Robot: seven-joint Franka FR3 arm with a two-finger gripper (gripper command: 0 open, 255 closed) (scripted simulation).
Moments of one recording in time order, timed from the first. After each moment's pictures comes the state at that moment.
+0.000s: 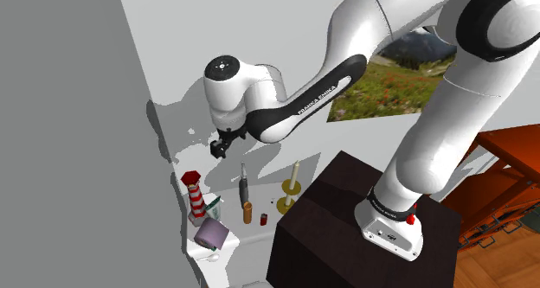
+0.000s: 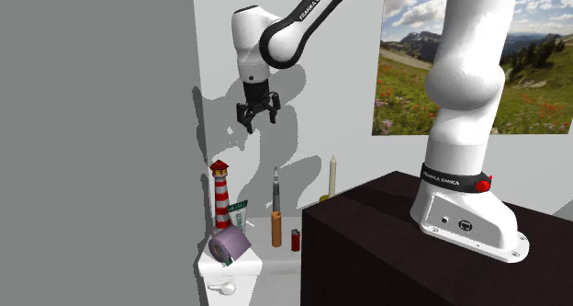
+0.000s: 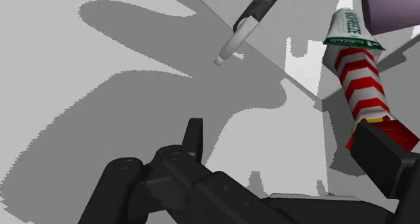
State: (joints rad) arm 0.06 0.03 0.51 -2.28 -0.48 2.31 0.85
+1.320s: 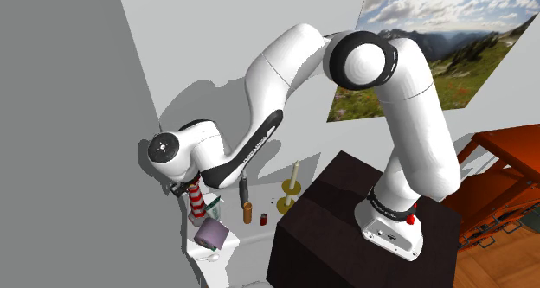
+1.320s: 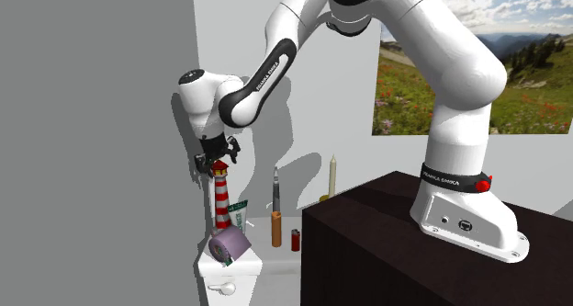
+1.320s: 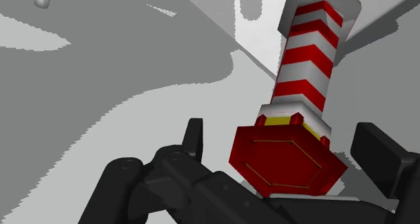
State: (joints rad) arm 0.33 0.67 0.40 -1.79 -0.95 2.23 1.22
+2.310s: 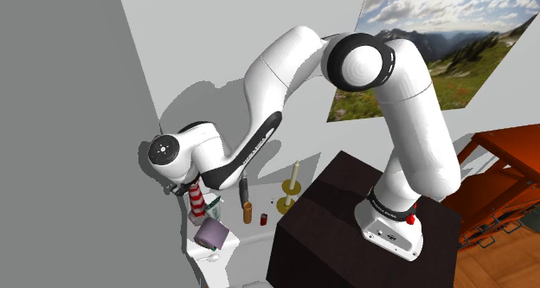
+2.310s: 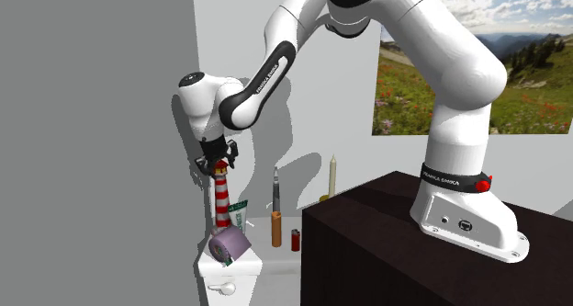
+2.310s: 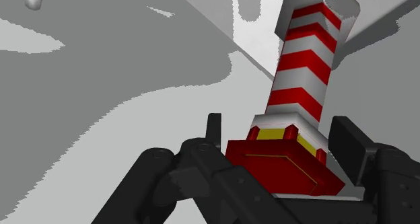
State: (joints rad) arm 0.33 0.69 0.39 -1.78 -0.96 2.24 1.23
